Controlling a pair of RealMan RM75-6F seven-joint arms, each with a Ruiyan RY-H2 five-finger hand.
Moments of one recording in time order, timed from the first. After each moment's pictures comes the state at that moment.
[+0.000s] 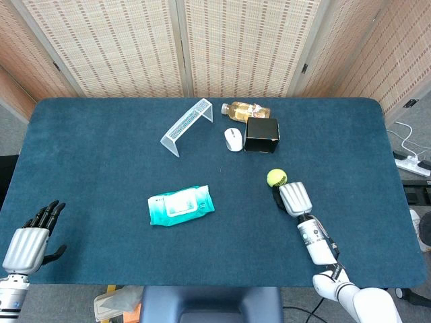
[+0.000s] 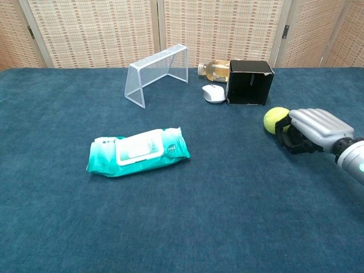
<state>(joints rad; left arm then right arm) -0.14 -1.16 -0.02 -1.60 1.47 1.41 0.20 0.58 -2.01 0.14 -0.46 -1.51 1.10 0.24</state>
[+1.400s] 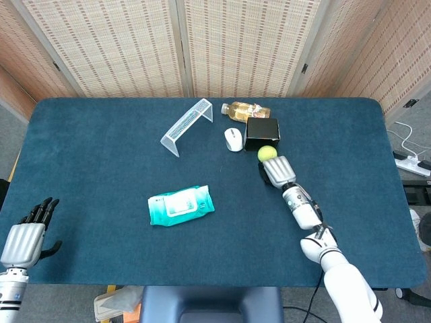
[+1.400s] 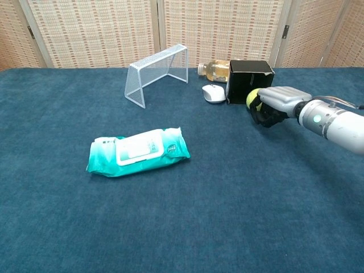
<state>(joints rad) -0.16 -1.17 -0.05 -1.58 1.37 1.36 0.23 0.89 -2.04 0.12 -0.22 -1.48 0.76 0.43</state>
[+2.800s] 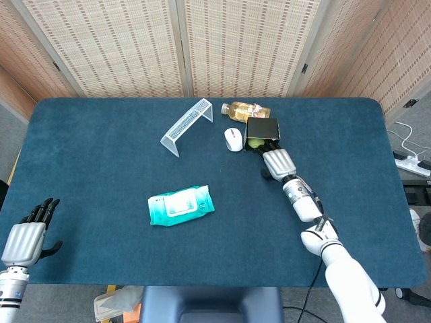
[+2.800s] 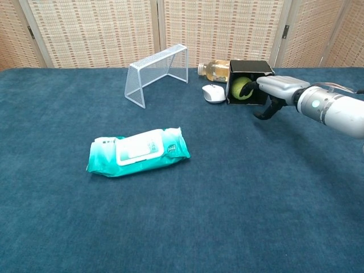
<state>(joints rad) -0.17 -1.17 -0.05 -1.58 1.34 1.33 0.22 0.92 -1.99 0.11 -0.24 -1.46 0.73 0.49</state>
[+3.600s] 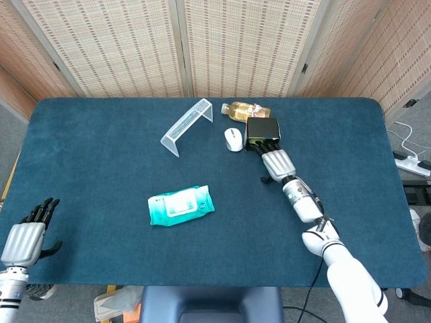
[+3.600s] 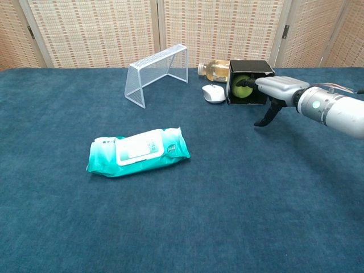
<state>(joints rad) -0.17 -1.16 -0.05 -1.58 1.35 1.33 0.19 0.92 -1.98 0.10 -0.27 -1.47 0.74 0.47</state>
